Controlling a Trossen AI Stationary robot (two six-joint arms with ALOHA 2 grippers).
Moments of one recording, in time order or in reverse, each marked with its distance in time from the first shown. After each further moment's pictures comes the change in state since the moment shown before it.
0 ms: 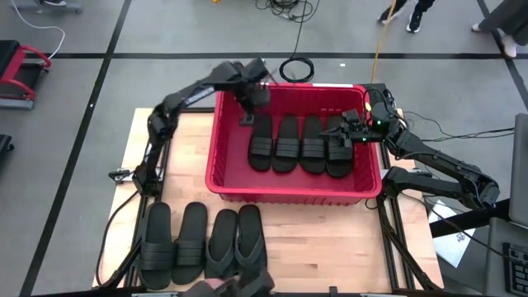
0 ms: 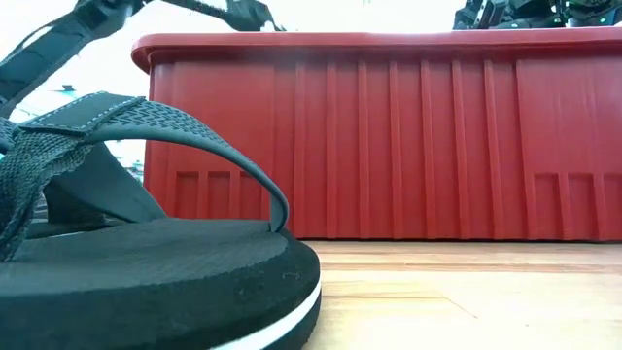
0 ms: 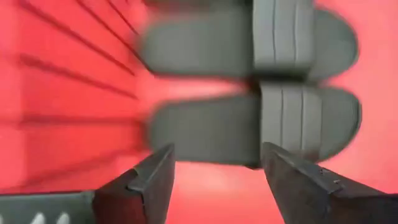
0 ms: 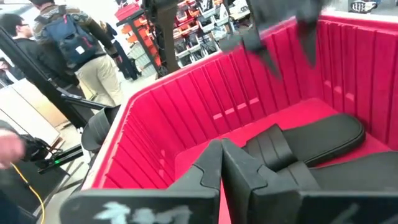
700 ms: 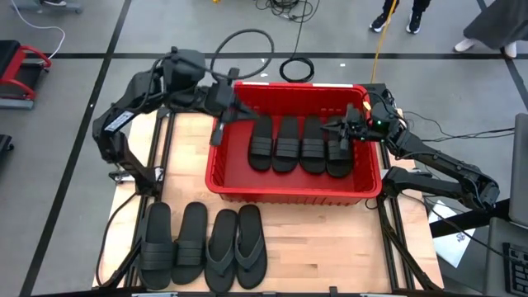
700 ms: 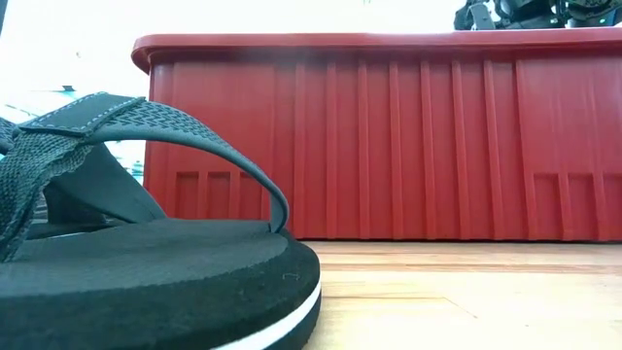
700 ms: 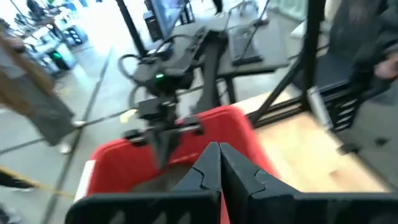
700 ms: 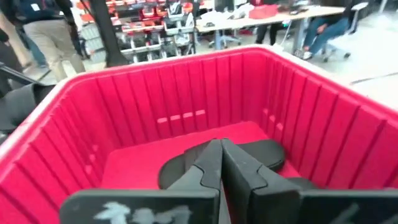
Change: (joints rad) left arm -0.397 -0.496 0.094 0.272 0.103 -0.358; right arm 0.000 0.000 0.000 0.008 0.181 -0.288
